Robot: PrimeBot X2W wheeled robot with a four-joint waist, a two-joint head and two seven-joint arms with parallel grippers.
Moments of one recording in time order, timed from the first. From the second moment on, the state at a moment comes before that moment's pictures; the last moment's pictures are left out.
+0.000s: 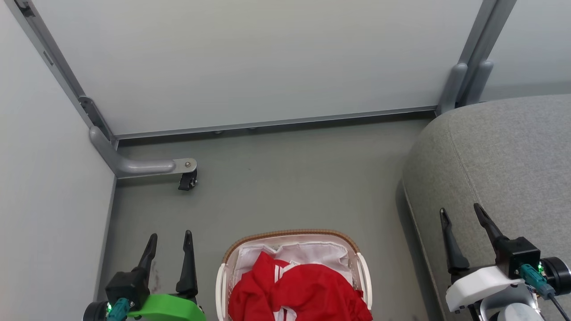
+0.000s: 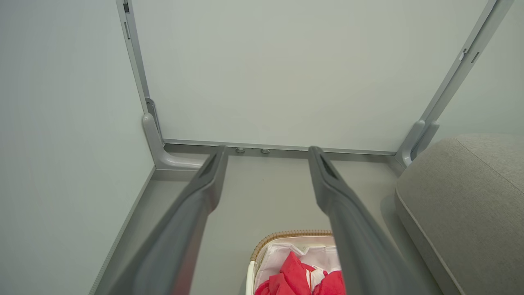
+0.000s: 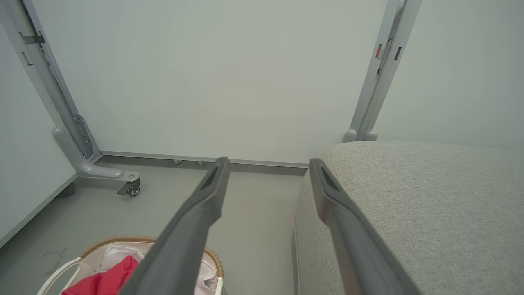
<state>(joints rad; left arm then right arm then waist) 0.00 0.05 -0.13 0.29 -0.26 -0.08 -0.26 -0.03 -0.05 -0.07 0.20 0.02 0.13 -0.26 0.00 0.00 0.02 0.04</state>
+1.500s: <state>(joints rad) -0.22 0.05 -0.25 0.33 -0.17 -0.10 -0.26 -0.20 -0.05 -0.07 0.13 0.05 0.13 -0.26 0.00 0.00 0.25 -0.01</state>
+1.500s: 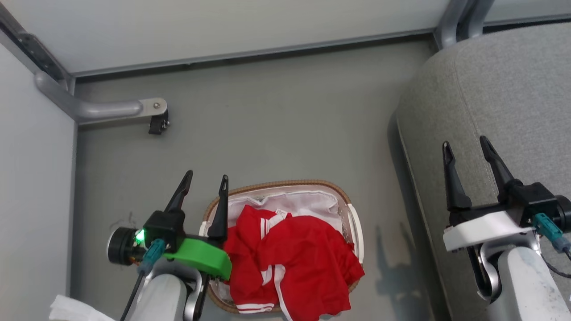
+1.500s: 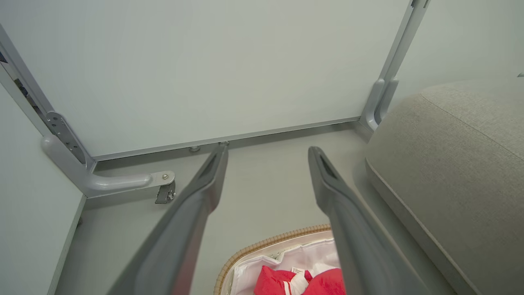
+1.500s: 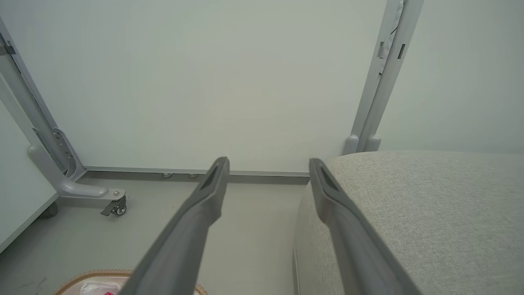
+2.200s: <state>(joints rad) -0.54 0.07 -0.60 0.86 -0.09 -0.13 -0.26 -0.39 -0.05 0.00 0.10 0.12 0.13 -0.26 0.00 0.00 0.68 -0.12</state>
